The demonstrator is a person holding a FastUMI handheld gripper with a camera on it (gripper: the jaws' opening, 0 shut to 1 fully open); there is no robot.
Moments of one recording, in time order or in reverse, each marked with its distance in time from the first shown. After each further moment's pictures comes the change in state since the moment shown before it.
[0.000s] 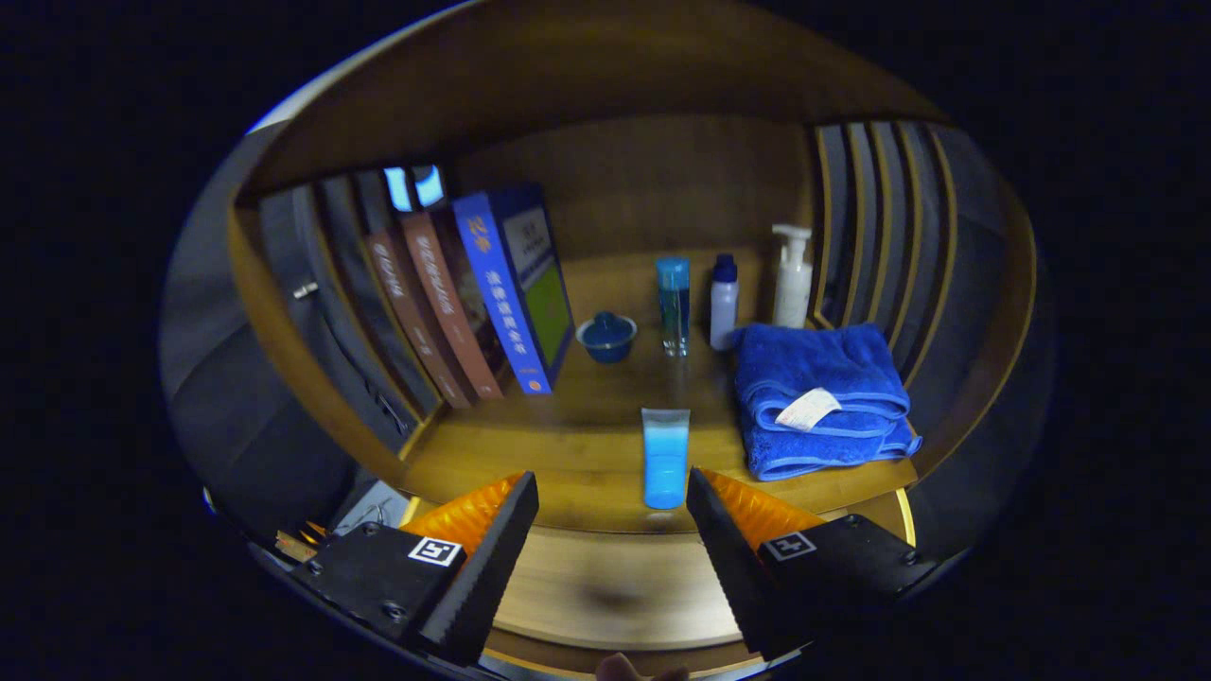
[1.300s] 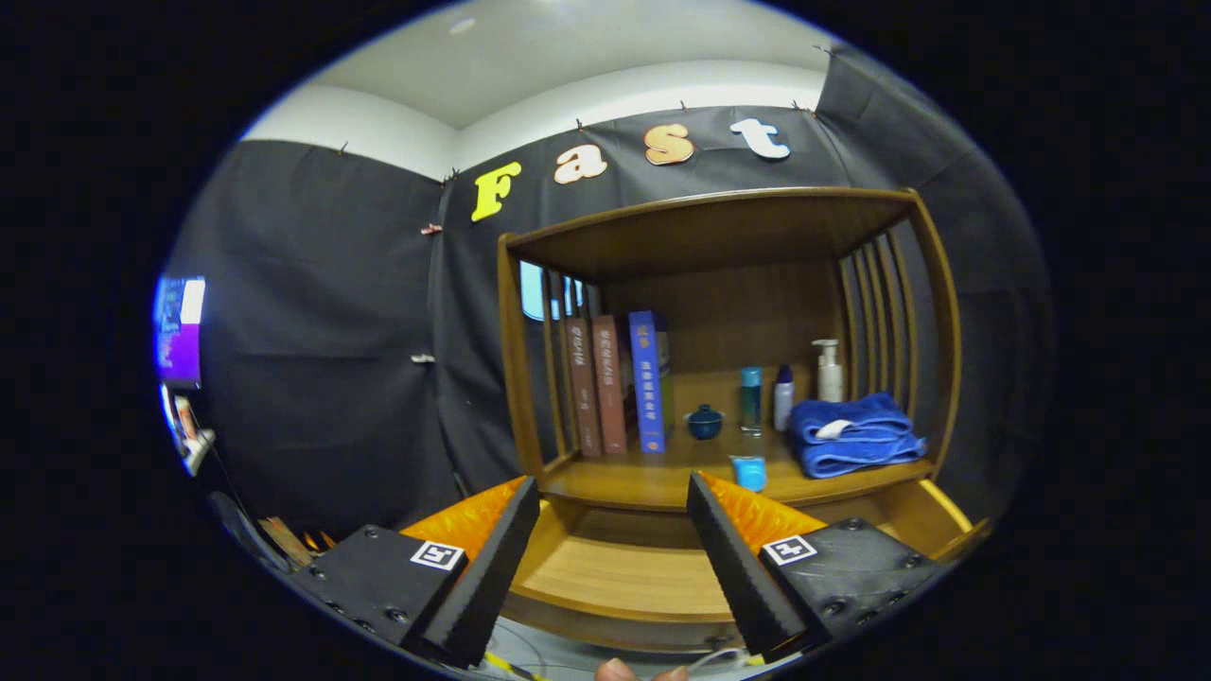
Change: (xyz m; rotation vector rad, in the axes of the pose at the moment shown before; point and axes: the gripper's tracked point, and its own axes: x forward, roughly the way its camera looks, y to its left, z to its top) arm -0.127 0.049 -0.078 -0.170 -0.438 0.162
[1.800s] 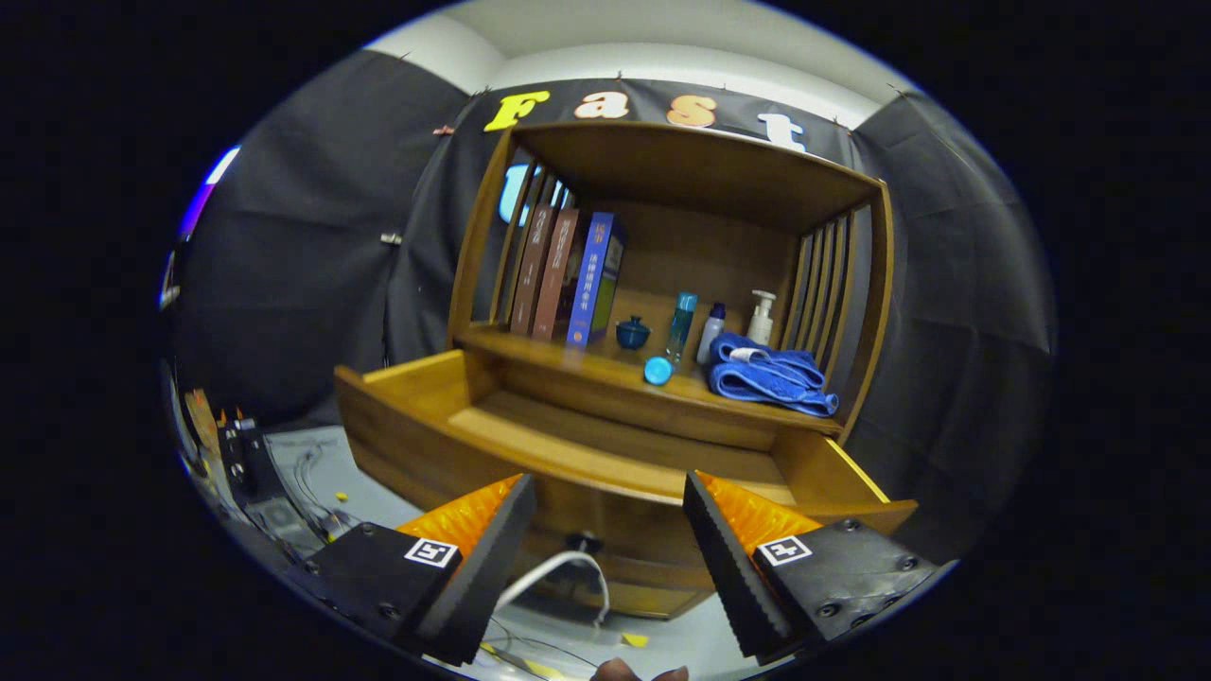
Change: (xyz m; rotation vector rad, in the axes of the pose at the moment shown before) arm -0.068 -0.062 -0.127 -0.281 0.191 -0.111
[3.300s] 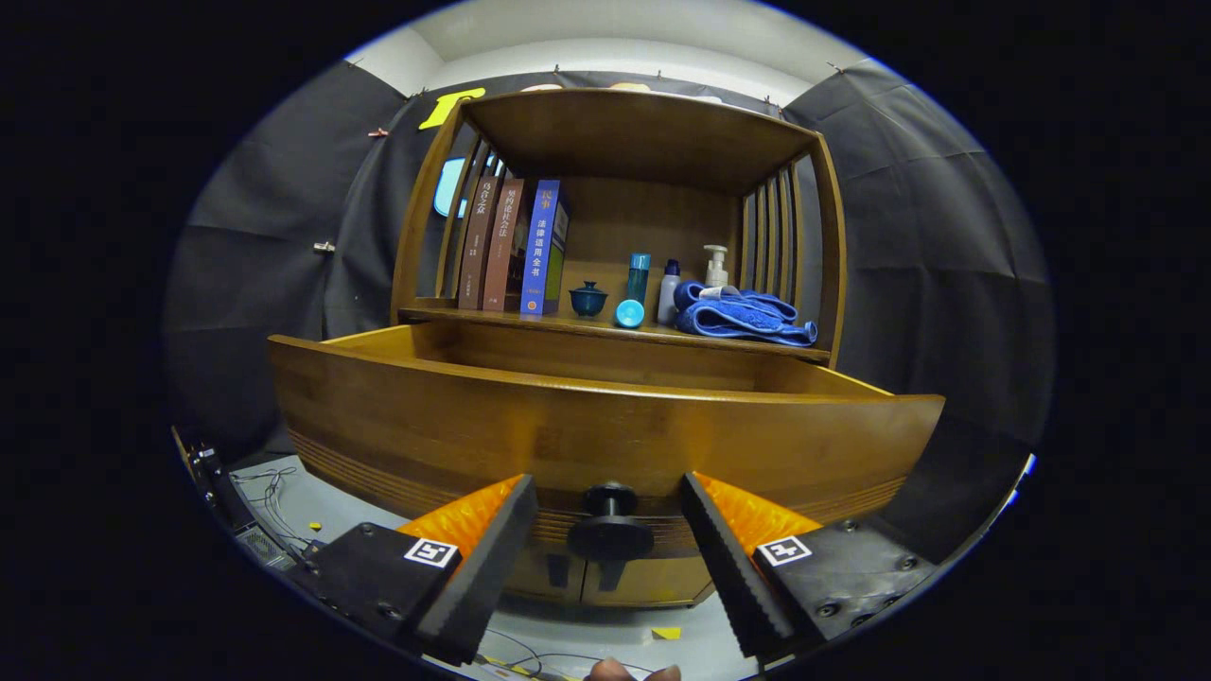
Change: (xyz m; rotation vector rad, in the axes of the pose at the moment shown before) arm 0.049 0.032 -0.035 0.179 -0.004 -0.180
